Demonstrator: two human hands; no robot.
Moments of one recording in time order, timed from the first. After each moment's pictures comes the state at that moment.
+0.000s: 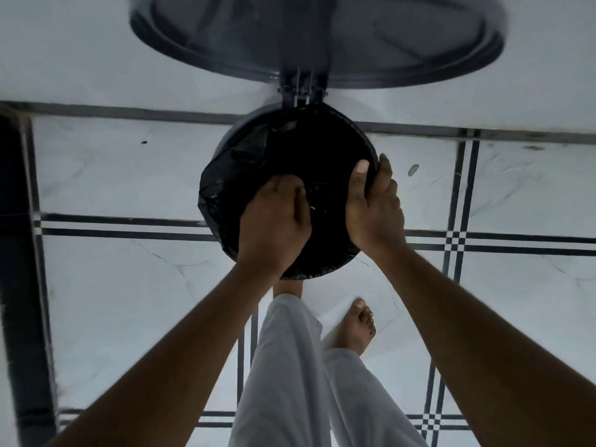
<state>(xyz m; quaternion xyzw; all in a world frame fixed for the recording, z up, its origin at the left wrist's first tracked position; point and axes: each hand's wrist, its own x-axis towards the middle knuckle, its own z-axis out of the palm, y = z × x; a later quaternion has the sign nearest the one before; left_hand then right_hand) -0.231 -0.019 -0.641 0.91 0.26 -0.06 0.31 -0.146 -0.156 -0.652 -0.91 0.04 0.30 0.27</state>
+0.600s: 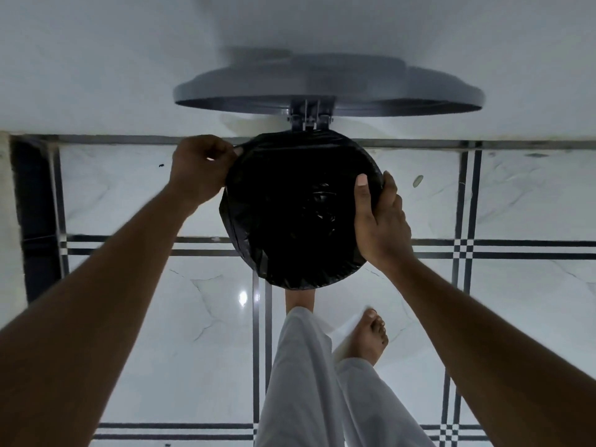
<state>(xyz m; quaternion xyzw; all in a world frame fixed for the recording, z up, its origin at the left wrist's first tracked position) -0.193 0.146 -0.652 0.75 0.44 -0.10 0.48 -0.142 -0.156 -0.647 -0.91 0.05 0.31 0.27</state>
